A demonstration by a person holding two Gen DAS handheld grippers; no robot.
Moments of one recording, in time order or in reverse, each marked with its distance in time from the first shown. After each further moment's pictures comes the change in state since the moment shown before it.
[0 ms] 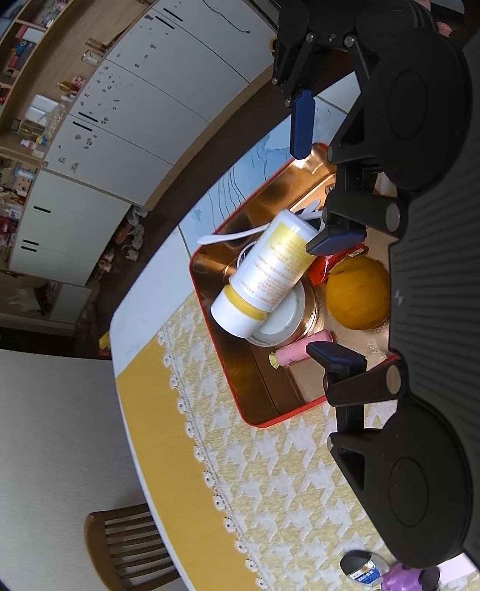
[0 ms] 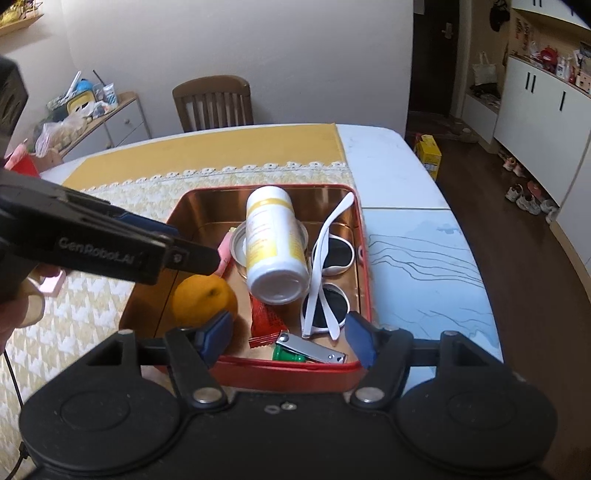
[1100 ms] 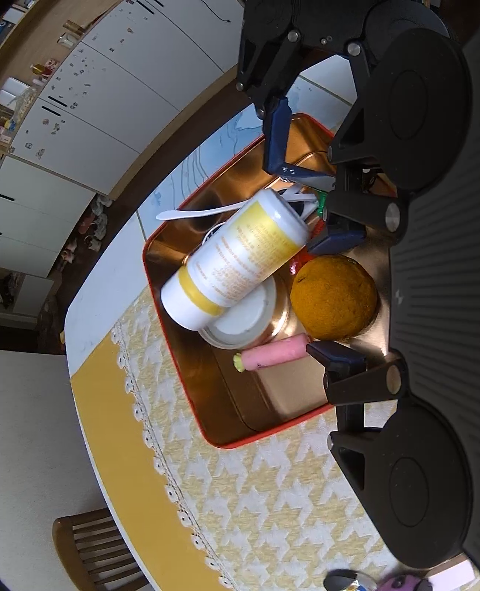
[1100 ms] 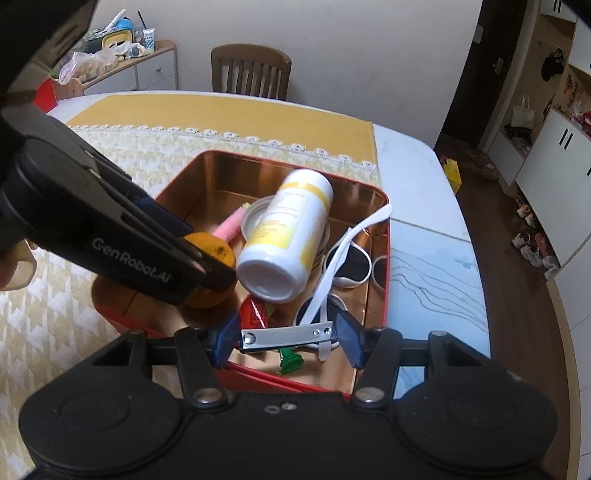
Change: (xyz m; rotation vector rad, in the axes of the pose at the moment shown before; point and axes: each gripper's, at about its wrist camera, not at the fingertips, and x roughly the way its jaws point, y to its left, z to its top) left arm 0.045 0.002 0.001 -0.017 0.137 0.027; right arm 0.034 0.018 0.004 -0.244 0.064 -0.026
